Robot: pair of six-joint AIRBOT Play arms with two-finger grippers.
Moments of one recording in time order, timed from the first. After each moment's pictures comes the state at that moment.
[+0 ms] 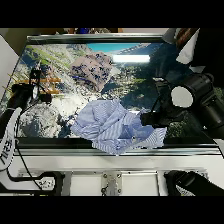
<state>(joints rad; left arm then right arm) 0.11 -1.46 1.15 1.96 -0.85 -1.67 0.56 -1.12 1.38 -1.54 1.78 2.04</state>
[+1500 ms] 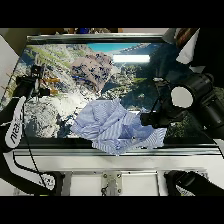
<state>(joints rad) 0.14 -1.70 1.43 2.02 -0.89 -1.64 0.56 -1.12 1.38 -1.54 1.78 2.04</state>
